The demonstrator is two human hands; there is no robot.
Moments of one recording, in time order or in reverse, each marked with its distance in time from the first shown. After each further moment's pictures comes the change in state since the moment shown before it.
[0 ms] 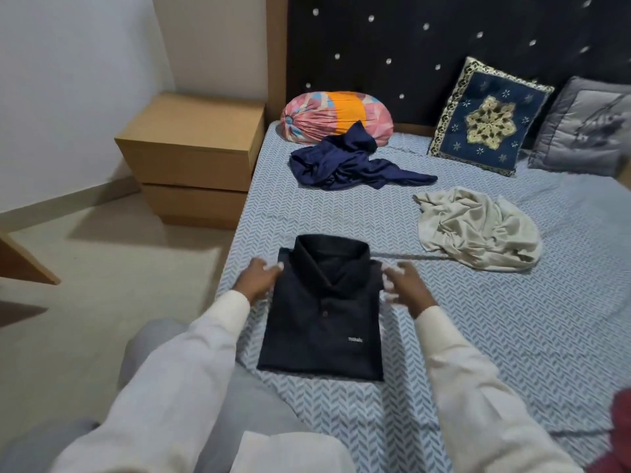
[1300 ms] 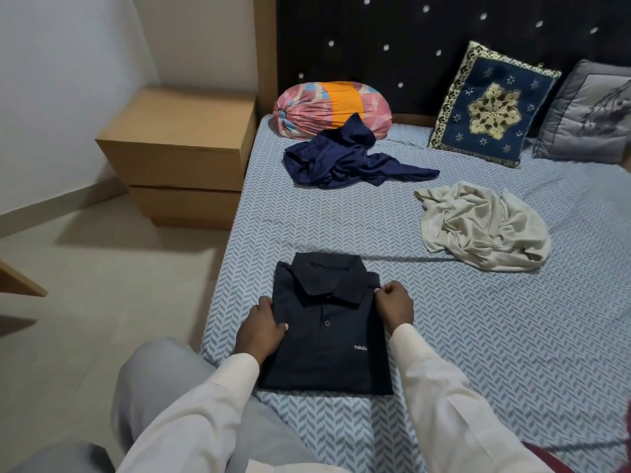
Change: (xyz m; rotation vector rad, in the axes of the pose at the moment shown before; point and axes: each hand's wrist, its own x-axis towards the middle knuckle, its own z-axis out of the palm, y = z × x) left_hand -0.032 -0.030 0.041 0.504 0.096 0.072; right_hand 0.030 0.037 0.042 -0.284 0.348 0.017
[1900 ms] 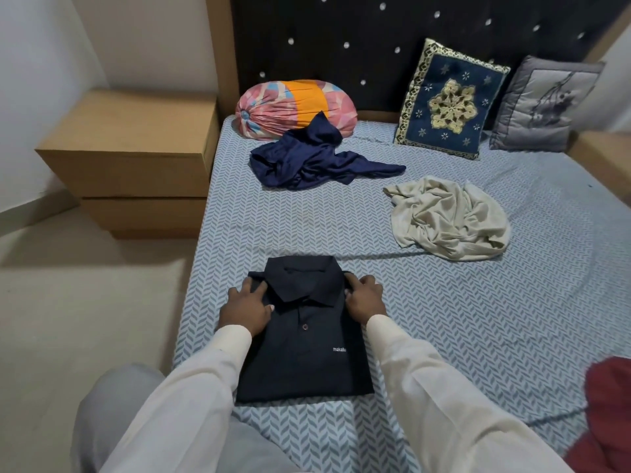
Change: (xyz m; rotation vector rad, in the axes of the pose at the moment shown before) left_hand 0.054 0.031 -0.011 0.457 -0.103 0.146; right_hand 0.020 -0.002 0.010 -0.492 -0.192 -0.300
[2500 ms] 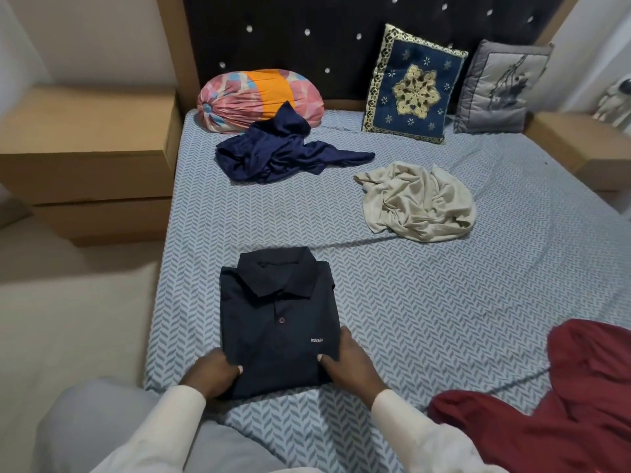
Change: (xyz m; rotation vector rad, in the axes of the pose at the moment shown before) left_hand -0.067 -0.032 0.054 -0.427 -0.338 -0.193; right_hand -0.143 0.029 0.026 0.330 -0.169 0.127
